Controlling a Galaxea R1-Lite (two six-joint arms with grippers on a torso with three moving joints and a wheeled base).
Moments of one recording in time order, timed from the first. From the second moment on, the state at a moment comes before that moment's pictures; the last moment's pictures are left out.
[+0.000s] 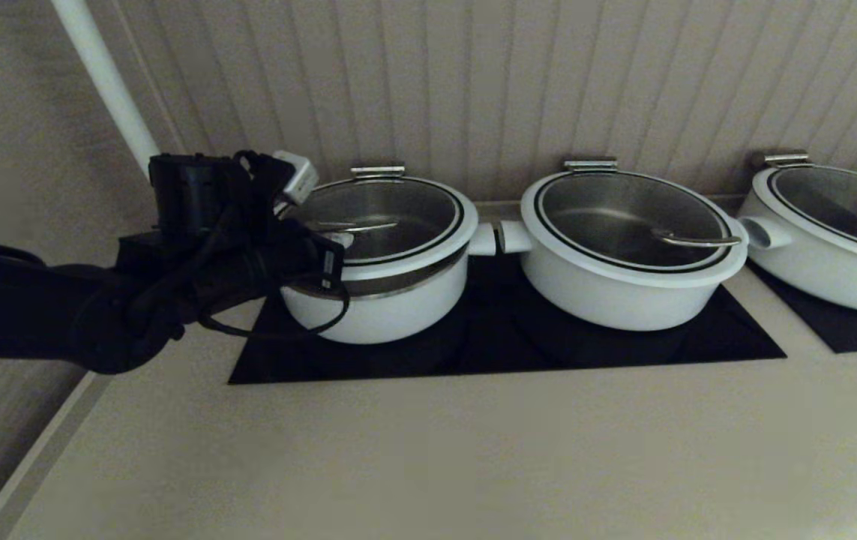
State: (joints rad) left arm -0.36 1.79 -1.03 -0.54 -0.09 0.12; right arm -0.01 0.00 0.00 0.00 0.03 -0.06
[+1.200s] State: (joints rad) left arm -0.36 1.80 -1.09 -0.55 -0.09 0.13; right arm 0.00 0.25 -0.17 -0.10 0.31 -0.17
